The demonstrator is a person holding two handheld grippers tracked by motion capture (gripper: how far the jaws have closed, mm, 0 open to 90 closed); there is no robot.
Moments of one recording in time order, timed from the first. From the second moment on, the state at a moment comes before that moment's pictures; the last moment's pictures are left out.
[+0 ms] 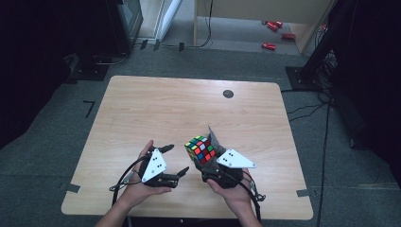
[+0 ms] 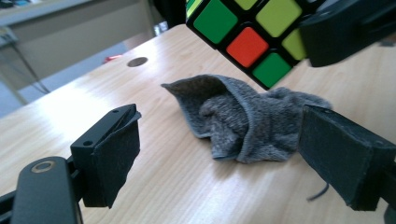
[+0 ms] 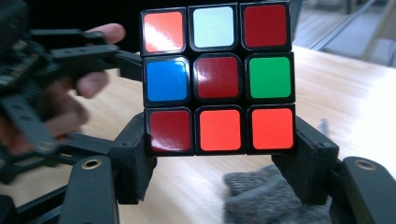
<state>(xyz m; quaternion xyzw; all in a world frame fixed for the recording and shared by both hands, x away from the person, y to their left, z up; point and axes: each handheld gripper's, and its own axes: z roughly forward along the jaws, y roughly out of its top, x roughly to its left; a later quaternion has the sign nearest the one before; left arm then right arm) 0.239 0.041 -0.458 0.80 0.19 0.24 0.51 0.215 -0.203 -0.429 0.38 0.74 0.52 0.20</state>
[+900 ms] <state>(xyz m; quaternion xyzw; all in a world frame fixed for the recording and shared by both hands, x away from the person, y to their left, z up) 0.223 0.030 -0.478 0.78 0.07 0.38 0.49 0.218 -0.181 -0.433 0.40 0.77 0.49 0.08</state>
